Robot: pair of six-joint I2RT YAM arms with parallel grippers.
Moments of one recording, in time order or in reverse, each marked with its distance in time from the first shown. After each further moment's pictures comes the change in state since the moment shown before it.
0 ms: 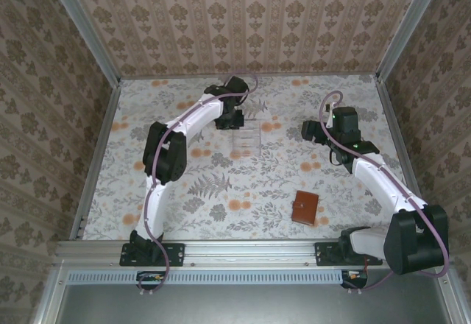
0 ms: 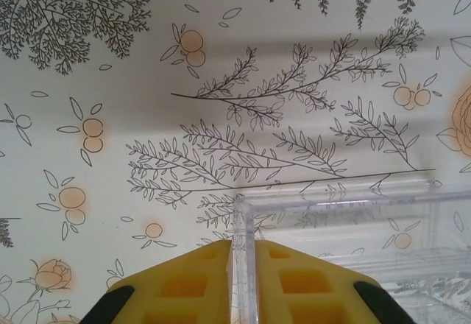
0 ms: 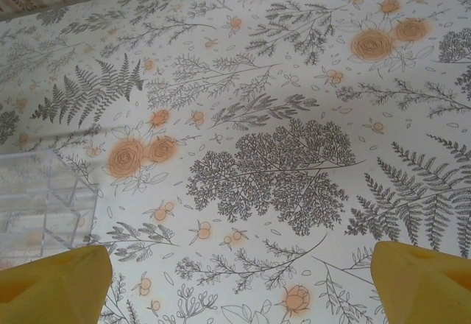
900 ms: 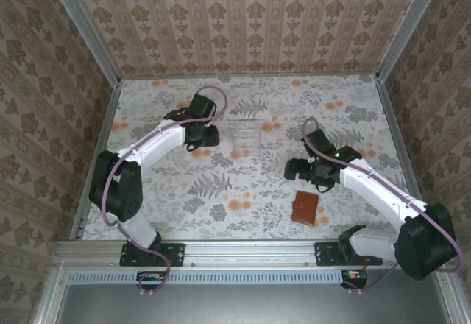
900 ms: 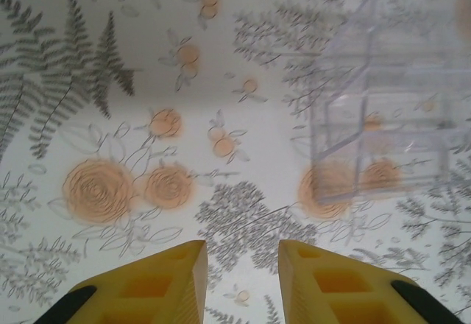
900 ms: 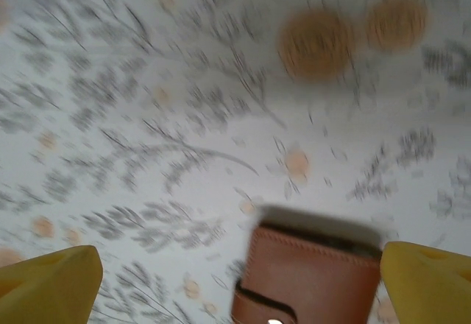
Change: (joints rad) left arm 0.086 -0.583 -0.735 0.308 0.088 0.038; right arm 0.309 -0.027 -0.016 -0.592 -0.026 0.356
